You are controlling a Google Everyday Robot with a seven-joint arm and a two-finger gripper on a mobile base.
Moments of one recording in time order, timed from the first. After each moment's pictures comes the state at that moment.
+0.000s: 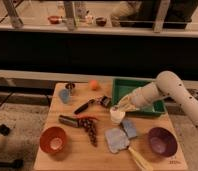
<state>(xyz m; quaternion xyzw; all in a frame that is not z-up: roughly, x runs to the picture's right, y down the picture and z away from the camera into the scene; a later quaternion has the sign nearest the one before) 0.136 0.093 0.717 -0.26 -0.37 0.05 0.89</state>
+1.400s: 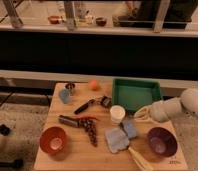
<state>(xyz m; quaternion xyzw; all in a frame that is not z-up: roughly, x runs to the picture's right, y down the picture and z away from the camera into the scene) 0.217 0.144 0.698 -0.24 -0.35 0.13 0.90</state>
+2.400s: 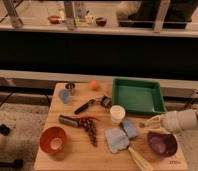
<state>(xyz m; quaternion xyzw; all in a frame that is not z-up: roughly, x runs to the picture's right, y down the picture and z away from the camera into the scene) 0.267 0.183 0.688 -0.24 -0.33 0.18 0.90</state>
